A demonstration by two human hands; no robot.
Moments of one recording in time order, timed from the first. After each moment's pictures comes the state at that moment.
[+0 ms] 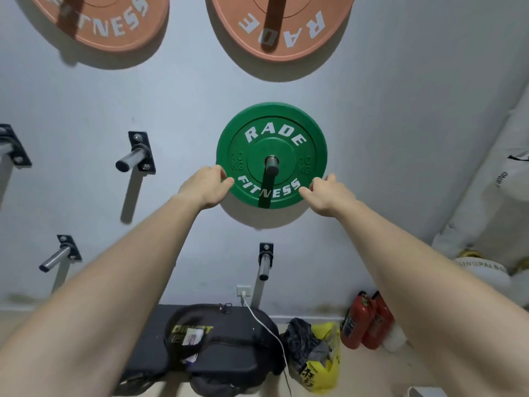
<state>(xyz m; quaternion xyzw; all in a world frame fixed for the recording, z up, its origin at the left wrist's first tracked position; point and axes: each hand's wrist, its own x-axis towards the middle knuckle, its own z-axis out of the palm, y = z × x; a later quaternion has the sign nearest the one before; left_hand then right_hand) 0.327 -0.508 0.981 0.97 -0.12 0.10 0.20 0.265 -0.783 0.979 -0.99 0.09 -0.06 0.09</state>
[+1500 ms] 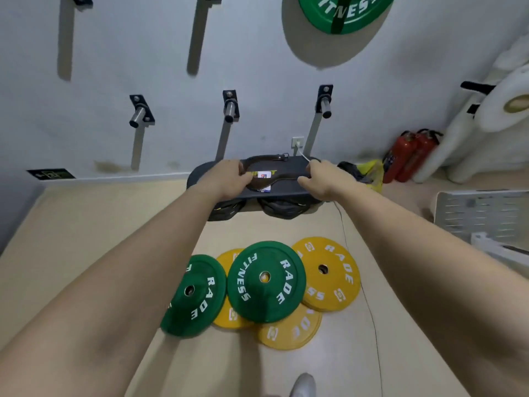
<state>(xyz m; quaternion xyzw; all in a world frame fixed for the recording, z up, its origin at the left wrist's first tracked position) -0.037 -0.121 0.730 0.97 -0.13 -0.13 0.18 -0.085 -0.362 0.713 -0.98 0.08 0.11 0.14</state>
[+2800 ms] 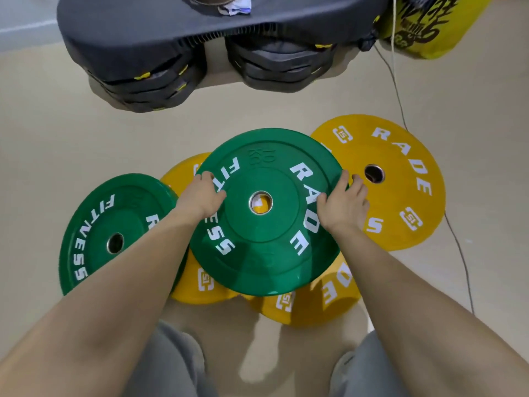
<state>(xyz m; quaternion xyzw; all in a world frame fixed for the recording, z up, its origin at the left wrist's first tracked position) 0.031 -0.073 -0.059 0.95 -0.05 -0.30 0.12 -0.104 -0.337 -0.082 -0.92 0.36 0.10 0.14</state>
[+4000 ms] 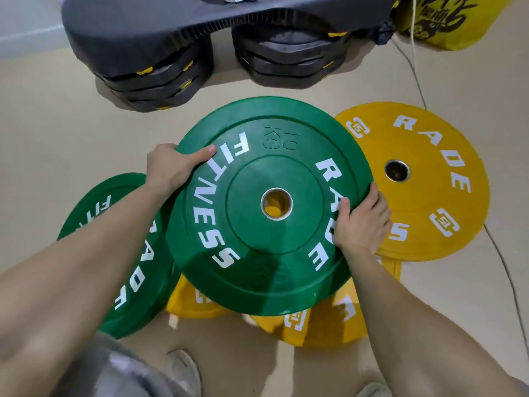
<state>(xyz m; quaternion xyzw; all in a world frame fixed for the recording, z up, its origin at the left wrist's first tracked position) 0.073 -0.049 -0.059 0.93 0.11 -0.13 0.32 -0.133 -0.331 -0.173 -0.88 0.44 -0.07 0.19</state>
